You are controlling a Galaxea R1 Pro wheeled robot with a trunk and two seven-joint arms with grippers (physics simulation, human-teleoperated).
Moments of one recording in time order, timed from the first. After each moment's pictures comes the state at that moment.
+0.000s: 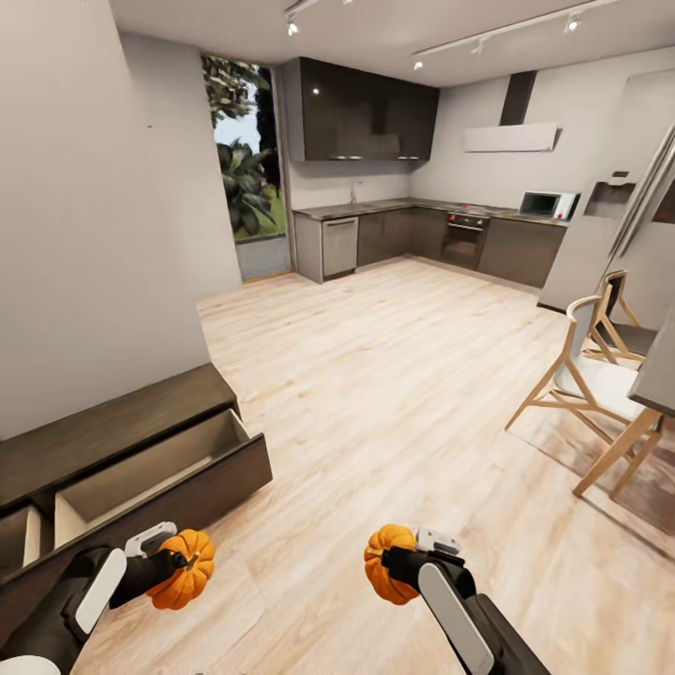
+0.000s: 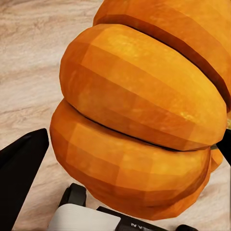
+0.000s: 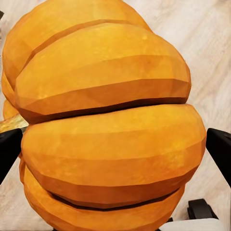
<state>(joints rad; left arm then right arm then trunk) -0.45 0.23 0.15 -0.81 0.48 0.79 0.11 -0.34 0.01 0.38 -1.15 -0.80 0.59 -0.64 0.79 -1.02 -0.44</state>
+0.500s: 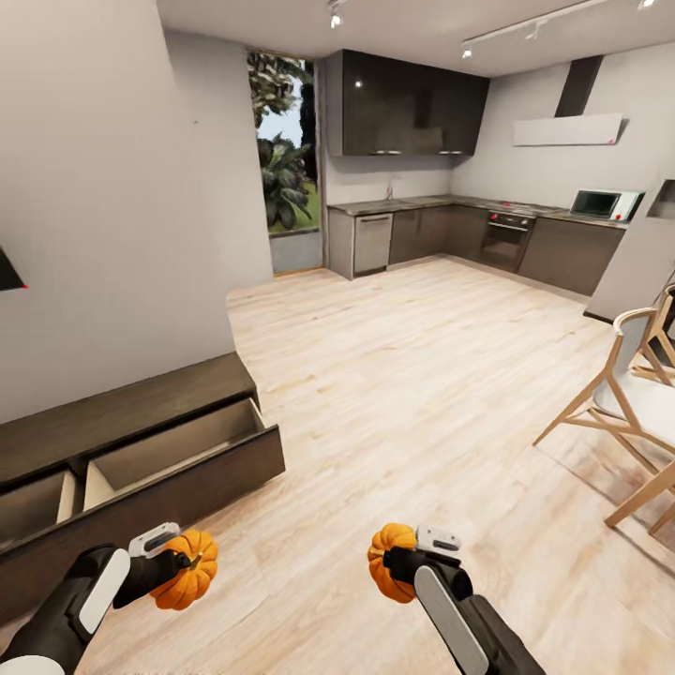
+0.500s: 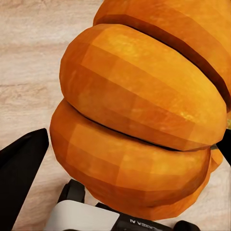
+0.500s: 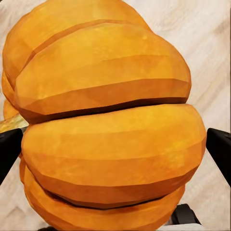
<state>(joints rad) -0.45 0.22 0.15 -0.81 0.48 0.79 0.11 -0.34 0.02 0.38 -1.14 -0.72 0.60 -0.64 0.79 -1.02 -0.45</state>
